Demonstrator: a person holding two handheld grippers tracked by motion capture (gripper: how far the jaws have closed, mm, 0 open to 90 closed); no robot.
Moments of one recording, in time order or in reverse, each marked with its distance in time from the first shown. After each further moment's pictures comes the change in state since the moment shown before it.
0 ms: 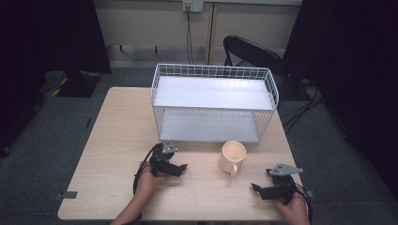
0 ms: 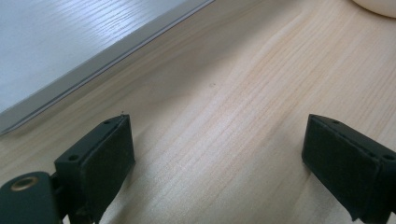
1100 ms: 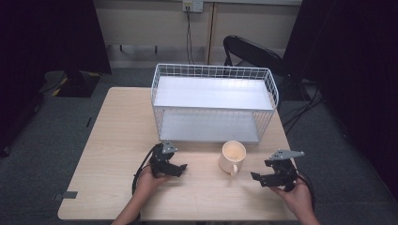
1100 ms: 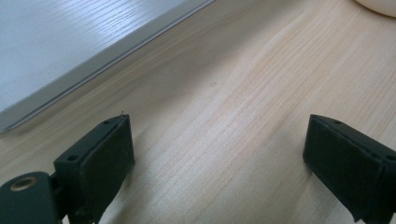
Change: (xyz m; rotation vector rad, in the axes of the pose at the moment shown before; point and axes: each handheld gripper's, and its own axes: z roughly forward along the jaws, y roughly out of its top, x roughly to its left) left arm -0.001 0.000 0.000 0.000 0.009 -0.006; right arm -0.003 0.058 -0.021 0.045 0.024 0.063
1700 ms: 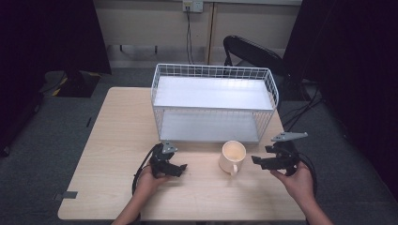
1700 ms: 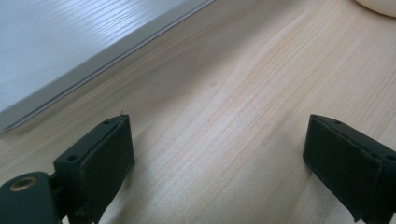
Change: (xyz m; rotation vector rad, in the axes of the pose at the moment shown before) left arm 0.000 0.000 0.000 0.000 0.000 0.000; right arm -0.005 0.053 -0.020 -0.001 -0.023 0.052
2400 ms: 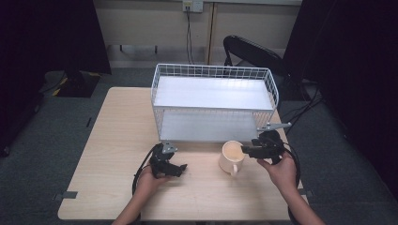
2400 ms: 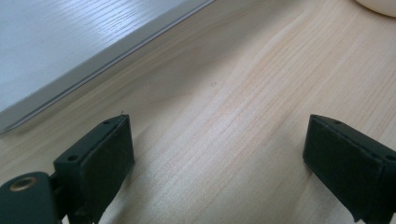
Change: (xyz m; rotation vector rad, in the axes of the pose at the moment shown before) left arm -0.001 0.000 0.000 -0.002 -0.005 -0.014; right arm 0.013 0.031 0.033 0.006 -0.012 0.011
